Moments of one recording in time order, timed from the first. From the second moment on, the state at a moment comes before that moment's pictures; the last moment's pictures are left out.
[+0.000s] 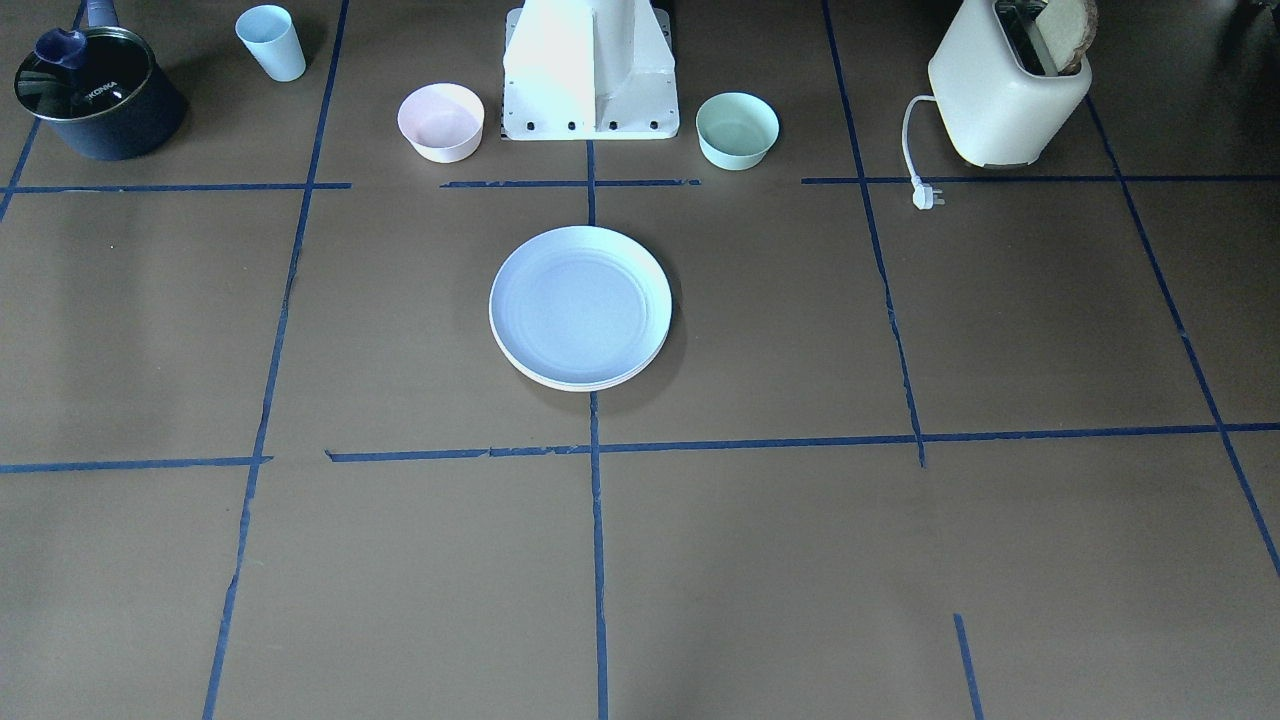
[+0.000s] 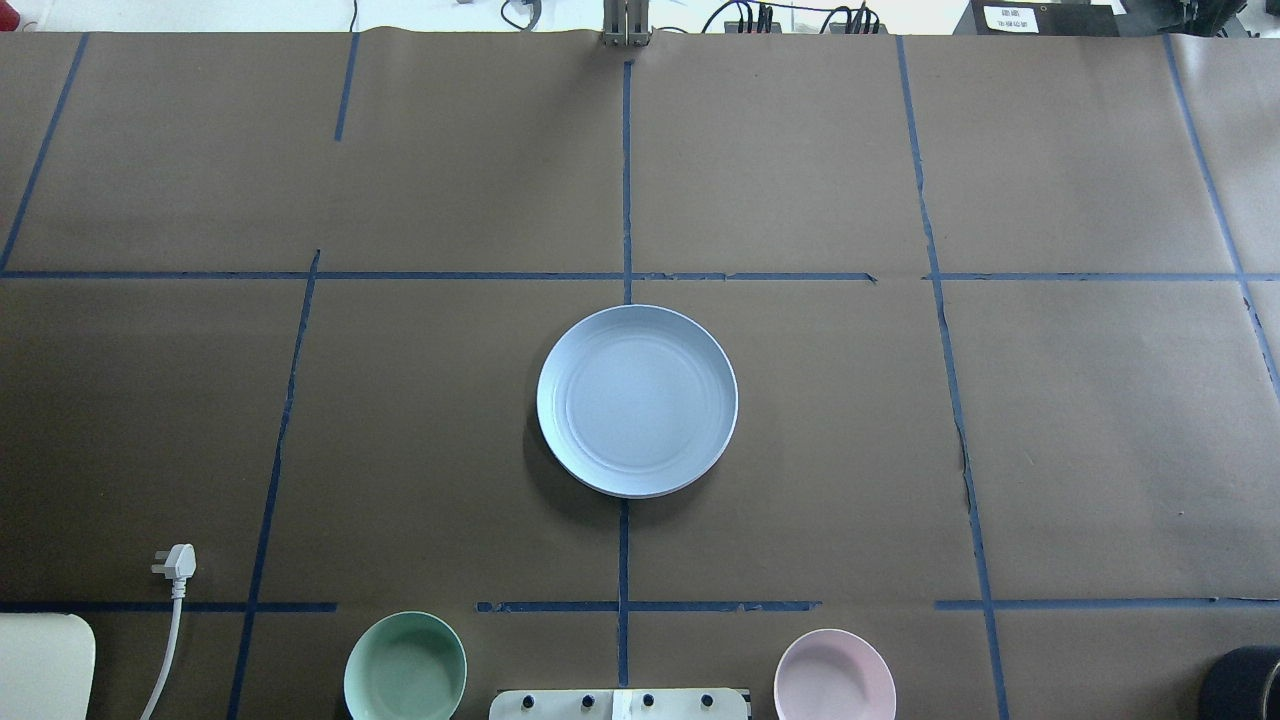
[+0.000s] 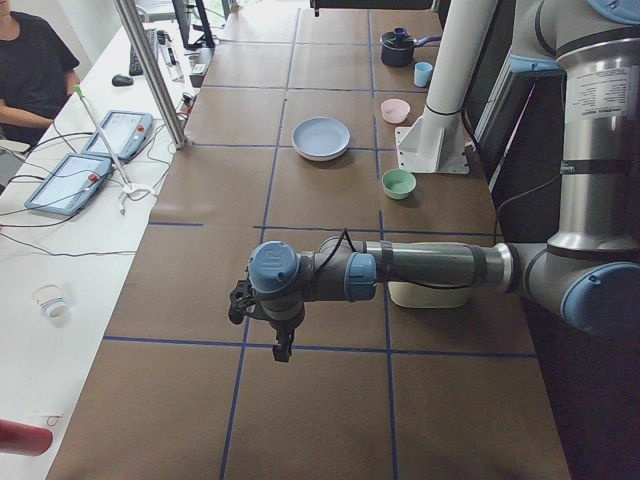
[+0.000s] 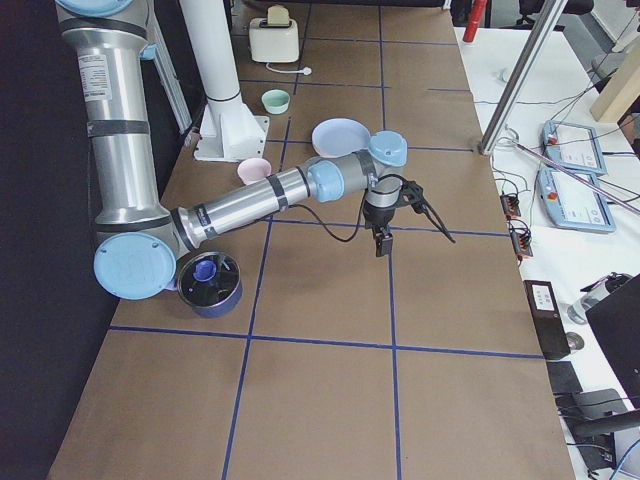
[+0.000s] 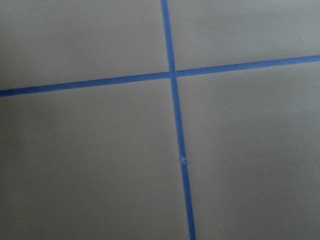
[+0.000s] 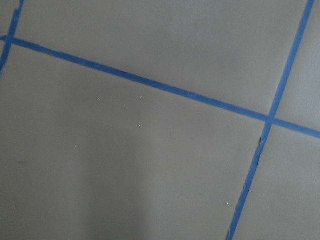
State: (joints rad) left arm -1.60 -1.49 -1.66 -1.52 -2.39 0.15; right arm 1.40 -1.61 1.84 -1.70 2.34 -0.07
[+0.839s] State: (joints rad) left arm -1.61 -1.47 -1.66 -1.52 -2.39 0.15; right arm 1.57 -1.69 1.72 -1.67 2.38 -0.09
